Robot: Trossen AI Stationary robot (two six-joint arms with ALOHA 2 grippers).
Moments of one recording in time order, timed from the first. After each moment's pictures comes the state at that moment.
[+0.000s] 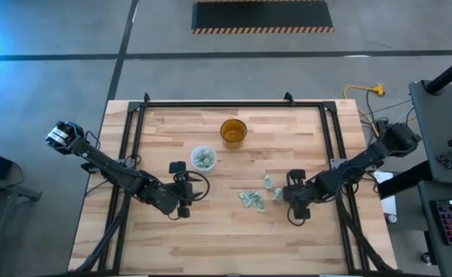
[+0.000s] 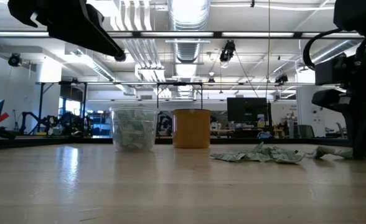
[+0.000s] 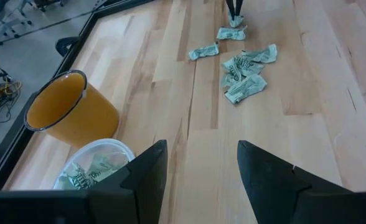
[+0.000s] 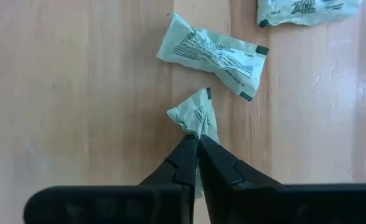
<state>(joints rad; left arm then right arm) -0.52 1.26 0.78 -0.24 -0.69 -0.19 0.48 1.37 0.55 -0.50 0.21 0.45</state>
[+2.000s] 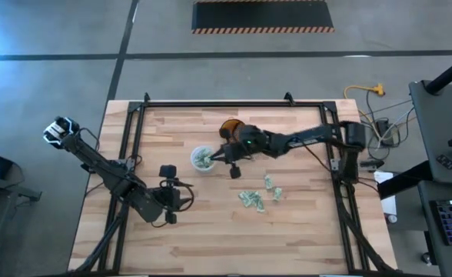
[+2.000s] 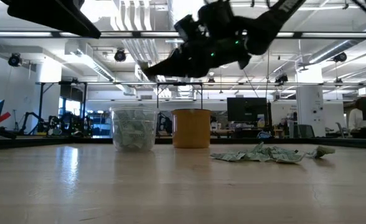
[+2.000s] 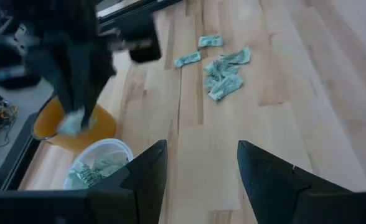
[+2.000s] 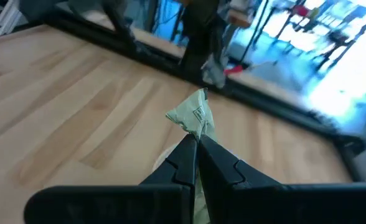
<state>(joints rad) -0.66 1.16 0.78 -0.36 -0.75 -0.20 -0.16 1.89 1.10 0.48 -0.32 -0.37</state>
